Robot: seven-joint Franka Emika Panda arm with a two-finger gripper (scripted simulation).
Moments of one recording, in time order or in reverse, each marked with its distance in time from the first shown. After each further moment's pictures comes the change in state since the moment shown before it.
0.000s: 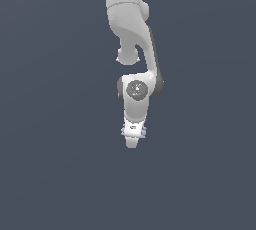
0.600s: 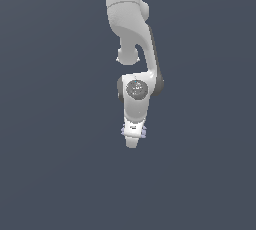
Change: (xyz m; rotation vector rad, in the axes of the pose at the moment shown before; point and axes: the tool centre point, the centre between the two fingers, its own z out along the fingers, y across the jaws) arm 0.000 0.000 -0.002 0.000 0.000 0.000
